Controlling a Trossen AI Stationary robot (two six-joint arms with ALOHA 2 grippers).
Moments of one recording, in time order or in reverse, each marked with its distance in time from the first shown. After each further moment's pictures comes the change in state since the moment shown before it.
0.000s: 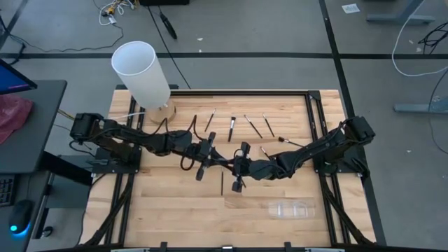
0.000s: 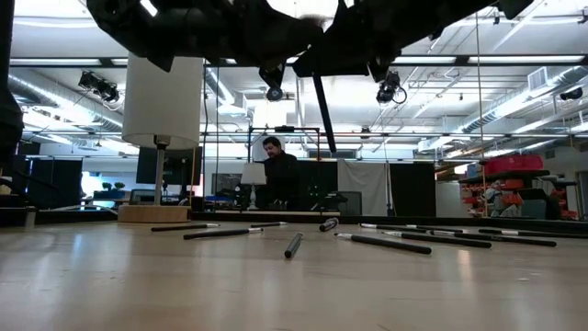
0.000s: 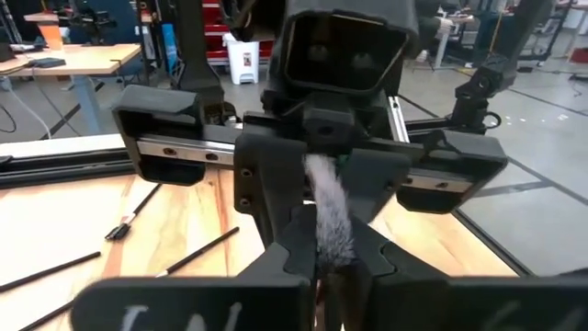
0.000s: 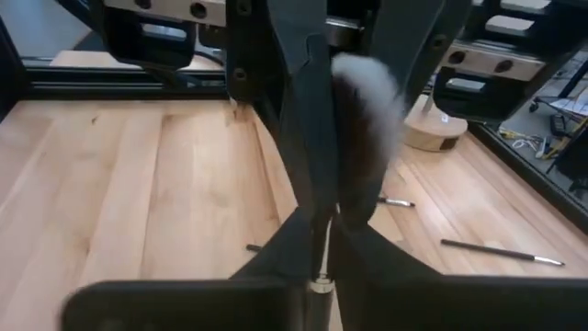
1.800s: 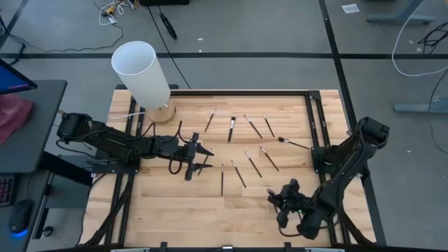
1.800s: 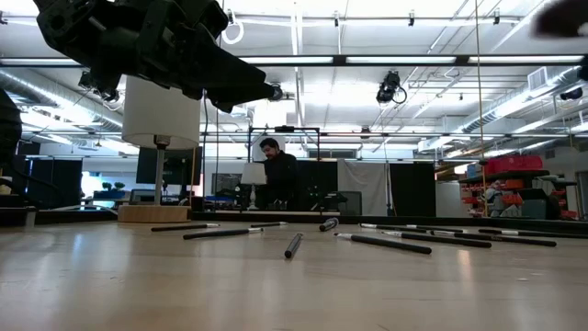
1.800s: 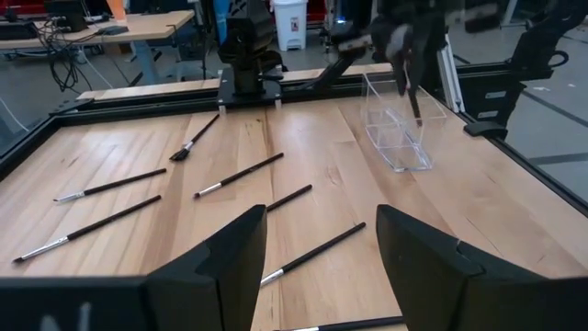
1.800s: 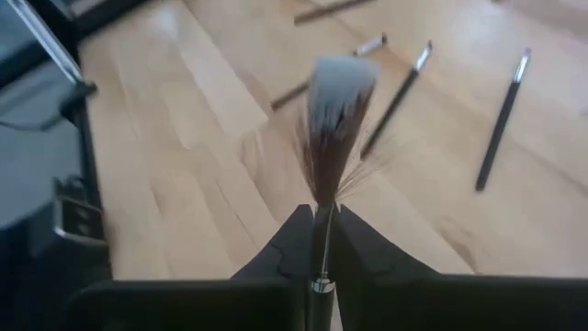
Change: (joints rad) left arm -0.042 -0.169 -0.253 -0.007 -0.194 0.037; right arm 0.620 -0.112 -0.051 -0.799 0.280 1.320
